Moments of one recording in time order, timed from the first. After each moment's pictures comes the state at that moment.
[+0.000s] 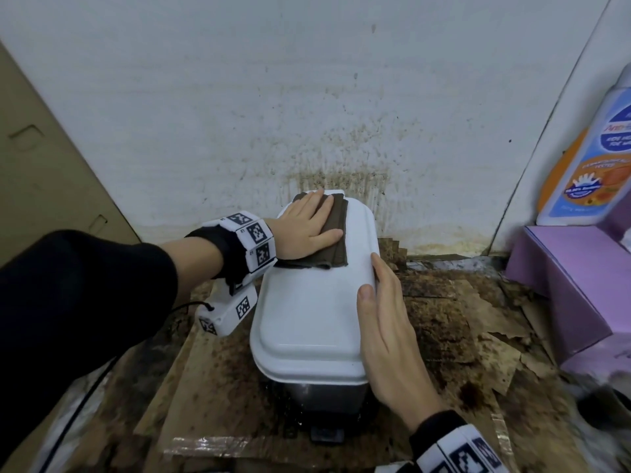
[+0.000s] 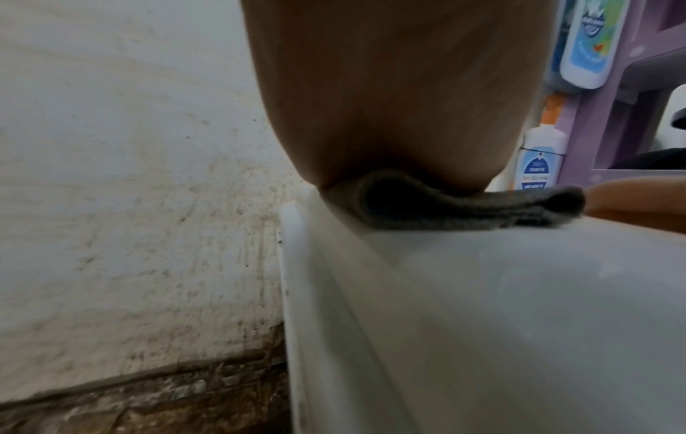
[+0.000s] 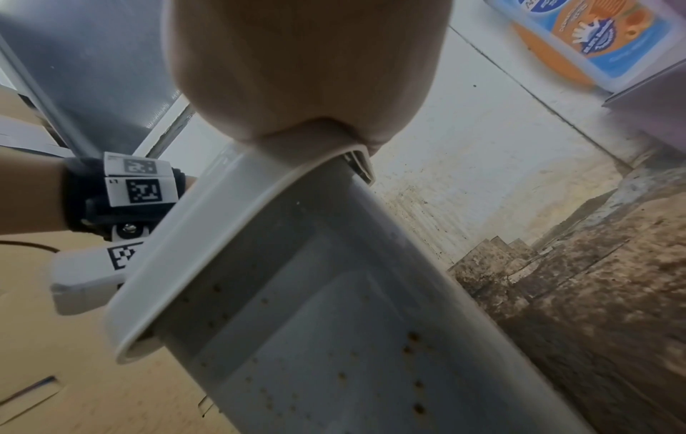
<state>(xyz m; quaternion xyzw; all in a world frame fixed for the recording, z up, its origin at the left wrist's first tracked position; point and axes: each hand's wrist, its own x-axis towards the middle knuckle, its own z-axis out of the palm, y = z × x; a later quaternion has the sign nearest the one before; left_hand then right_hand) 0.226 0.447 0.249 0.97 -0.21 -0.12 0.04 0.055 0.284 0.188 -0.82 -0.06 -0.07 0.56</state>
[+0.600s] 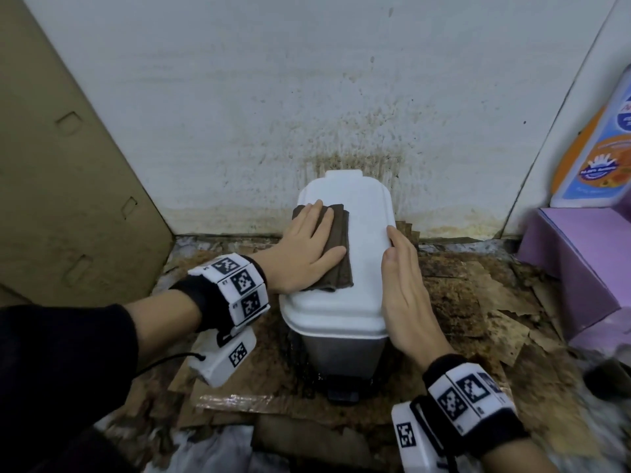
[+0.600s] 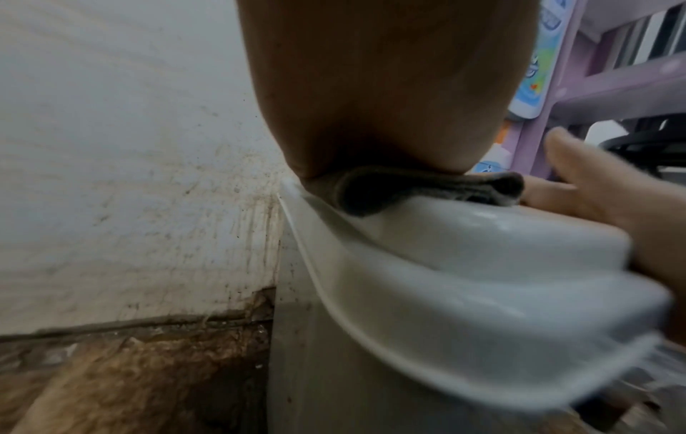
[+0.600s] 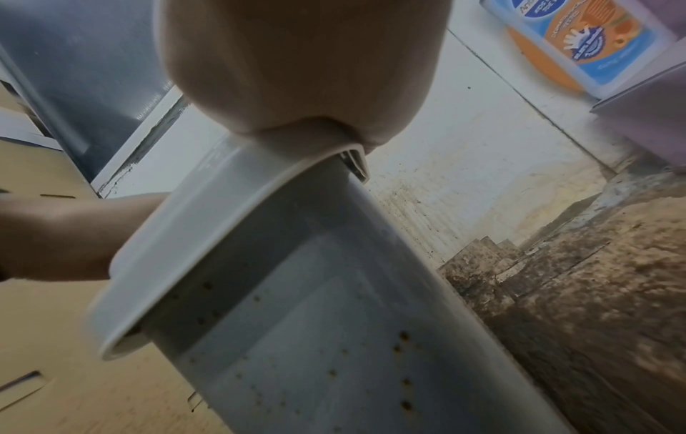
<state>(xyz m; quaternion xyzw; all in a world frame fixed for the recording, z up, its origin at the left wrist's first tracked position) 0.122 0.474 0.239 0.96 -0.20 -0.13 0.13 0.053 0.282 0.189 -0.82 -0.05 -0.07 0.57</state>
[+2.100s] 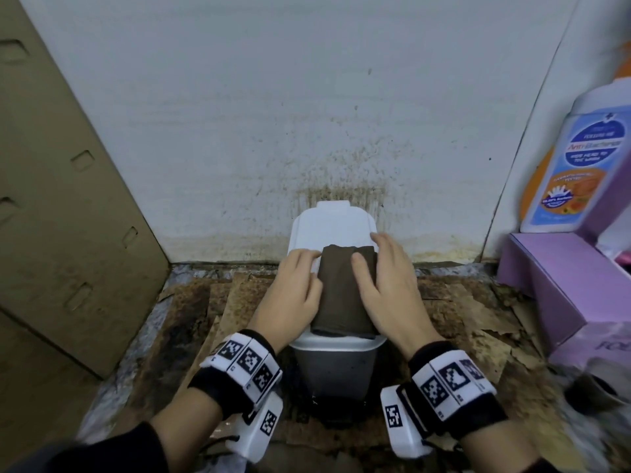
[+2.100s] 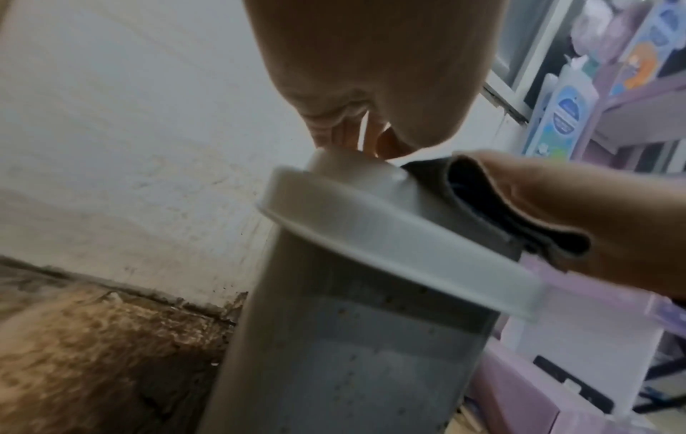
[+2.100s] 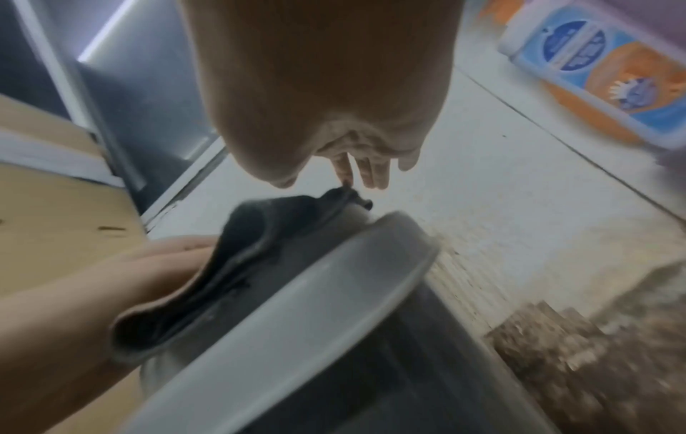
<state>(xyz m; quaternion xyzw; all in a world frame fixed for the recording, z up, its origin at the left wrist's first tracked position) 0.073 0.466 0.220 0.93 -0.16 0.11 0.31 0.065 0.281 0.225 -0.91 -0.06 -0.13 0.39</state>
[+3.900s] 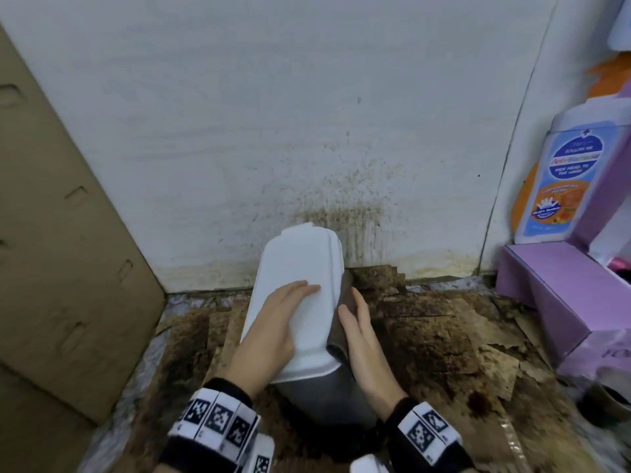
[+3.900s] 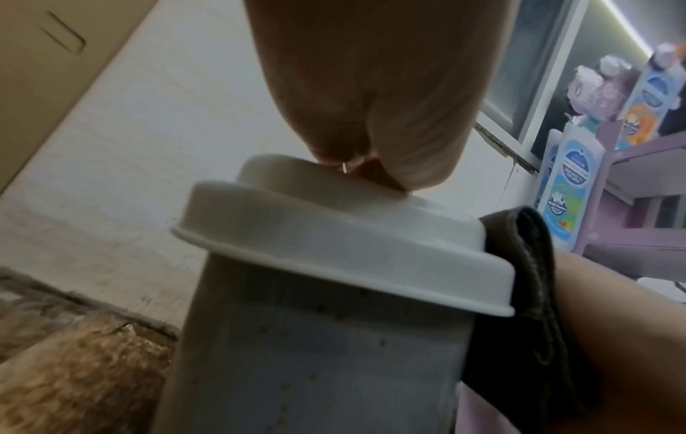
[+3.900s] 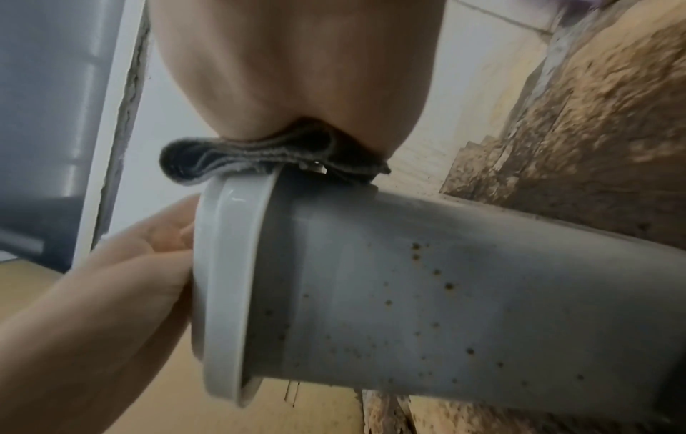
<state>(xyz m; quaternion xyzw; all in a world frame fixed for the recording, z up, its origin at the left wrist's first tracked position) 0.069 0.510 0.220 0.92 -0.20 0.08 0.32 0.052 0.334 0.172 -0.66 0.01 0.01 0.75</state>
